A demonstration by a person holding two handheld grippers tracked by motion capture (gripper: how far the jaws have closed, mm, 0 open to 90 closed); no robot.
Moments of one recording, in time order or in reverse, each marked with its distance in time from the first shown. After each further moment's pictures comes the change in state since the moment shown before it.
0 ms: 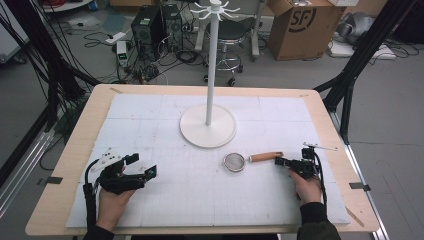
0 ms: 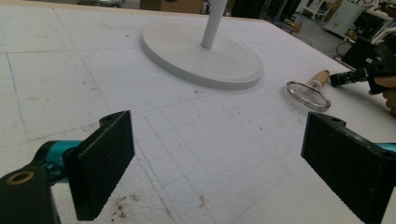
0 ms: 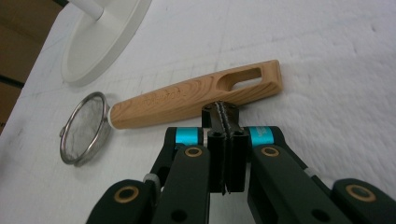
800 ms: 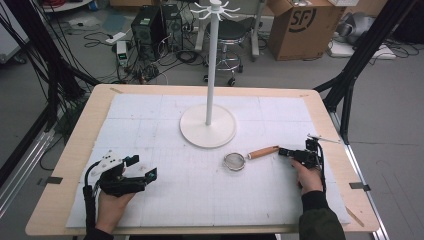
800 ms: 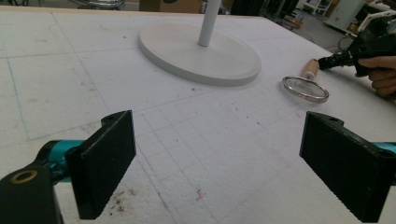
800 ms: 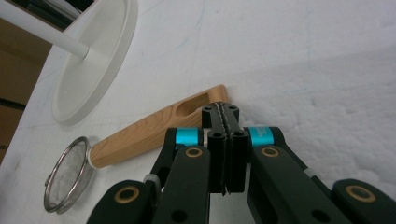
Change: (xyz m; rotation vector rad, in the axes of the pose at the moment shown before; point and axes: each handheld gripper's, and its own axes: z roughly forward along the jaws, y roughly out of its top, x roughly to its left) left arm -0.006 -0.003 -0.005 -0.003 0.008 0.035; right arm -0.023 0.028 0.005 -0.032 -0.018 0.059
